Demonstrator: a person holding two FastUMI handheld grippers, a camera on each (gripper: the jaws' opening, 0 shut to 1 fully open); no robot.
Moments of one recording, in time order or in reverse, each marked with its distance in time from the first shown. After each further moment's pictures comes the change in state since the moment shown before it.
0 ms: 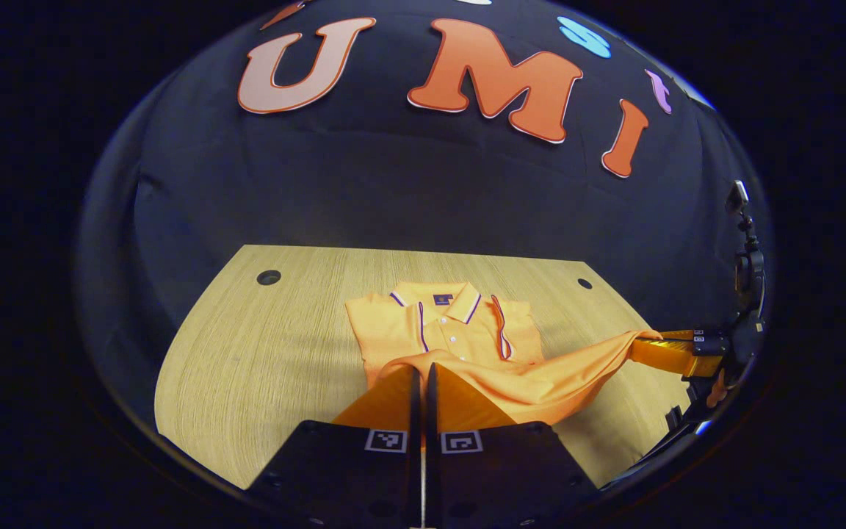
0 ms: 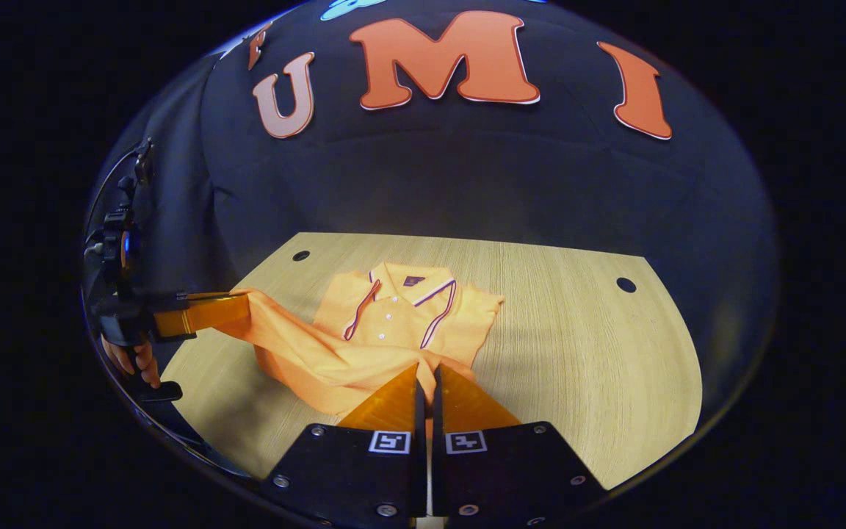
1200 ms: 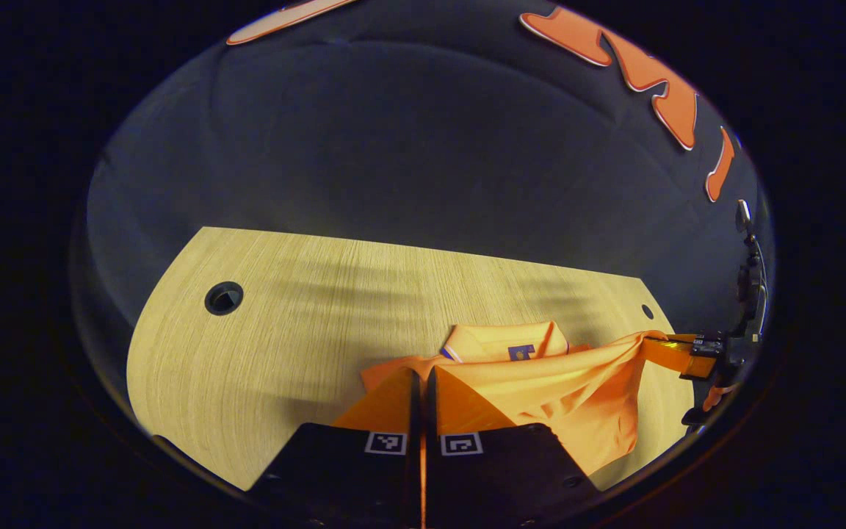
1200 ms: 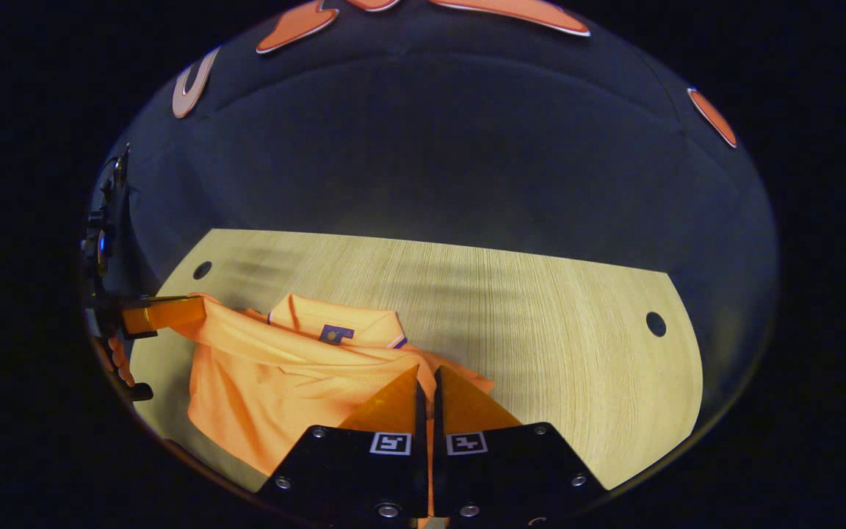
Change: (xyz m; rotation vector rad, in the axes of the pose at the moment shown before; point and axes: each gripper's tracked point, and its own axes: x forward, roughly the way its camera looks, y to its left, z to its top) left arm 0.226 0.089 0.031 -0.106 0.195 0.043; right arm 0.229 -0.062 0.065 -0.036 0.170 -0.173
